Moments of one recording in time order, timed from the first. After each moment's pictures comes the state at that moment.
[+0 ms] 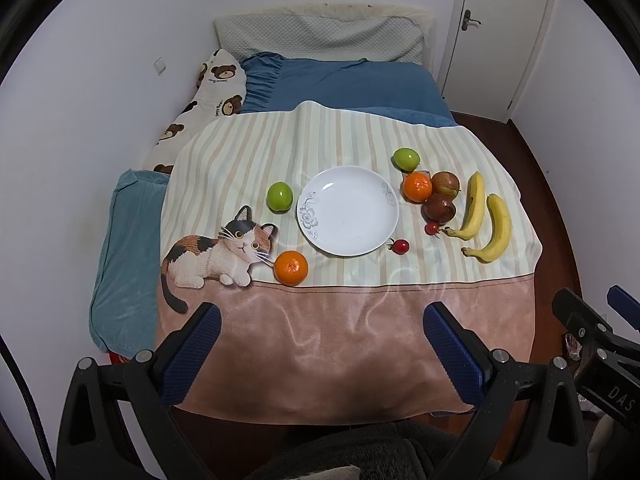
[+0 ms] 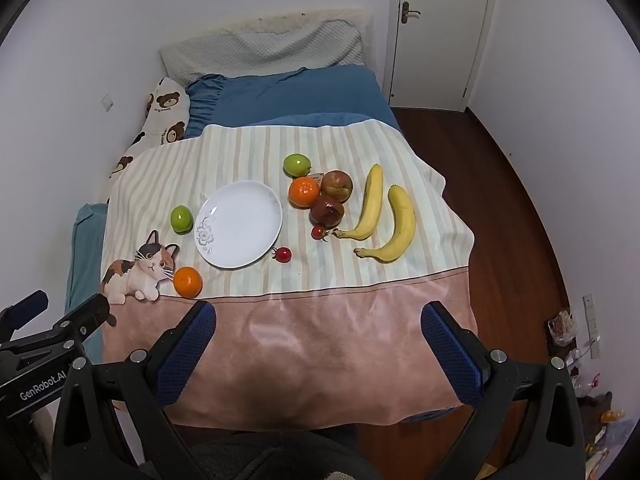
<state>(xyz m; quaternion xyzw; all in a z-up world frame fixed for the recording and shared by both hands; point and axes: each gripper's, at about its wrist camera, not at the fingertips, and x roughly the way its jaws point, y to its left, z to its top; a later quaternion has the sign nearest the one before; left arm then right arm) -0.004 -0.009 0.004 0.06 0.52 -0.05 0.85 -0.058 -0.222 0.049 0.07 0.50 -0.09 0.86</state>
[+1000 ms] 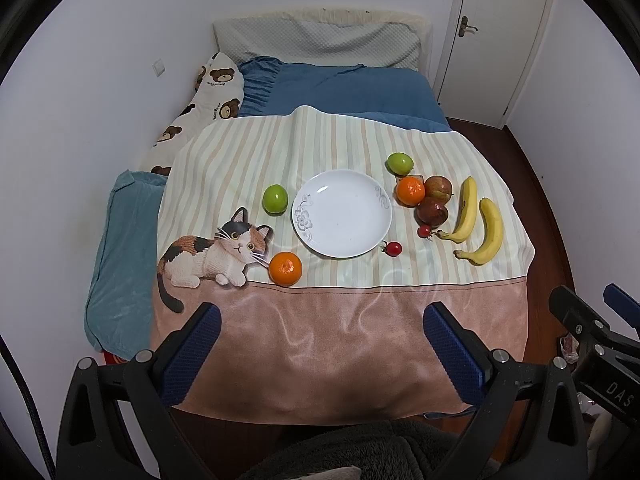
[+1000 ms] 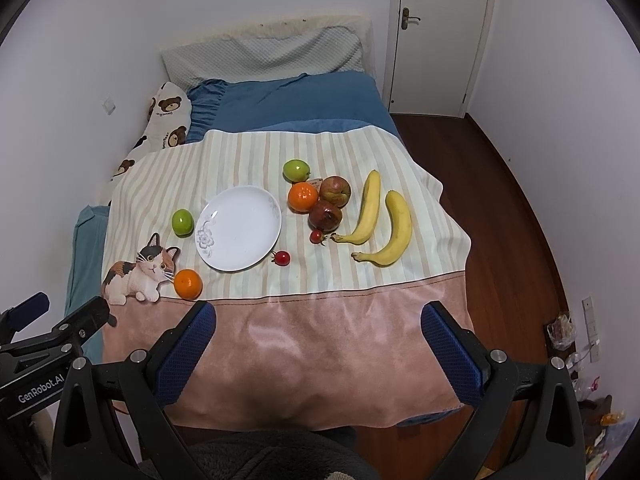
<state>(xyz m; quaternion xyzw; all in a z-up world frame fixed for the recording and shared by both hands) -0.009 -0.014 0.014 0.05 0.52 -0.06 0.85 -0.063 -0.228 0.061 0.07 0.49 -0.09 0.86</state>
